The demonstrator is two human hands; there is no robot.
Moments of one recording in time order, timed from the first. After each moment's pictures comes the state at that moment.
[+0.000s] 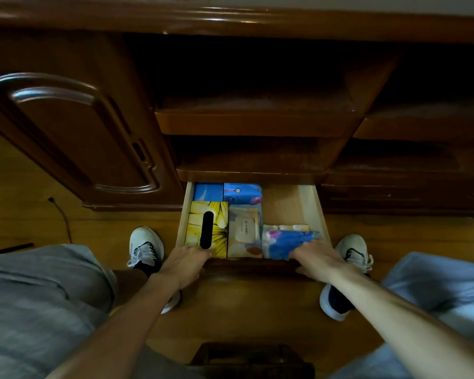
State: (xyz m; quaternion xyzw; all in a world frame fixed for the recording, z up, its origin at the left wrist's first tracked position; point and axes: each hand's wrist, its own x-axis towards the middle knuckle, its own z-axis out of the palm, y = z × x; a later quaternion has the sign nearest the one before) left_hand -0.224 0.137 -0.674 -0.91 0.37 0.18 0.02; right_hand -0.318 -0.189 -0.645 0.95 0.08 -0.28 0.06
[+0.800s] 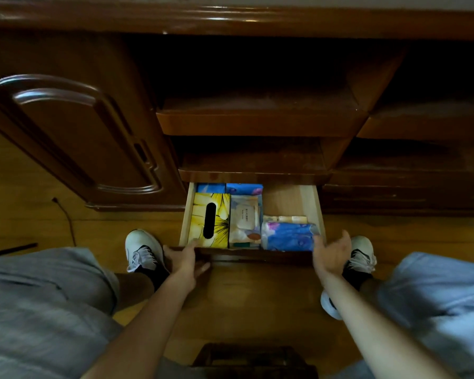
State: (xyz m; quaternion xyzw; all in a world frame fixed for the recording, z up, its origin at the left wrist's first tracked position) left_hand -0.228 0.110 -0.691 -0.59 -0.43 0.19 -0.65; right_hand -0.327 -0.194 -0.713 0.74 -0.51 0.12 -0.42
